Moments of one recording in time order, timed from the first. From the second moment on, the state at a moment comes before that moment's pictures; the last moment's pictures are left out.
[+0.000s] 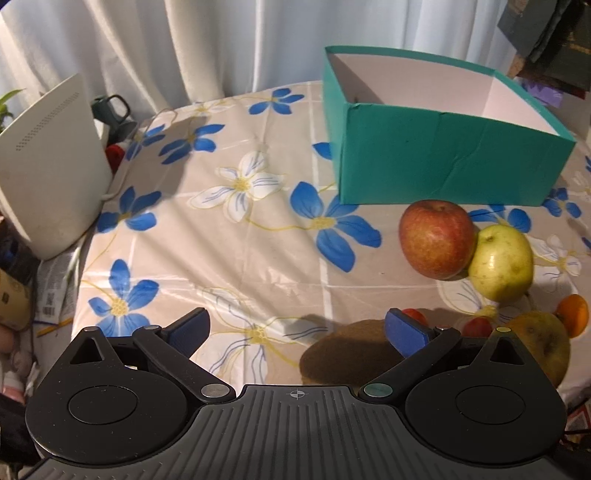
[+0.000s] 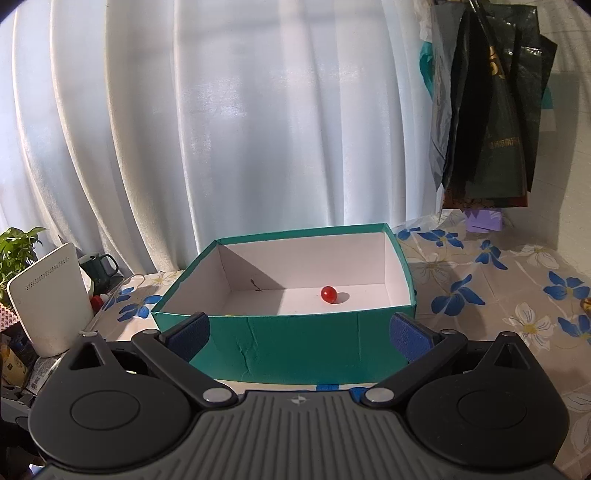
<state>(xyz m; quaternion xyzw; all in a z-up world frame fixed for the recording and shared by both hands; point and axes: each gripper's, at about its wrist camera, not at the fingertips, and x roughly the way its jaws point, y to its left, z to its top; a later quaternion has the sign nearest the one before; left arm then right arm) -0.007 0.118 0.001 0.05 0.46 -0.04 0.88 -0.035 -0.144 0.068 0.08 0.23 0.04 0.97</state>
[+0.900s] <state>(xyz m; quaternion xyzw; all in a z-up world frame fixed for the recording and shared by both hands) 0.003 0.097 -0.041 0.14 0.52 -0.13 0.83 -0.043 -0.142 0.057 0.09 0.28 -0.02 0.96</state>
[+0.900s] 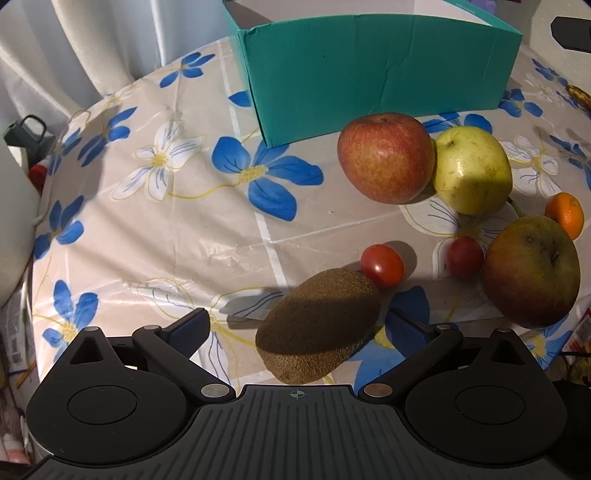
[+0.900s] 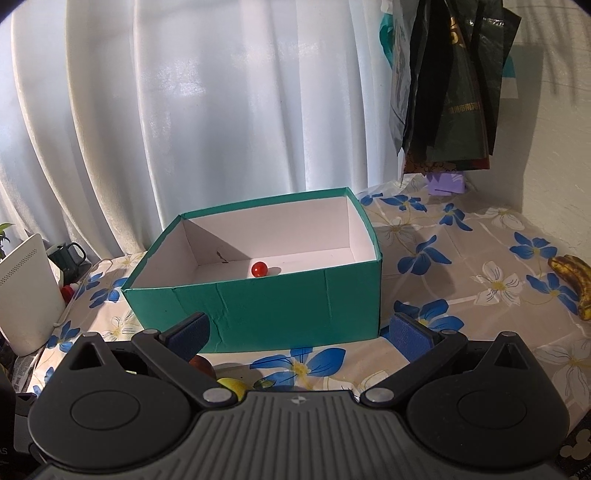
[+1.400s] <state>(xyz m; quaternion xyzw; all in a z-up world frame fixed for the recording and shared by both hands) 0.011 0.105 -0.044 0.10 0.52 -0.16 0.83 -0.051 -0.123 0.064 0.05 0.29 -0.05 0.95</state>
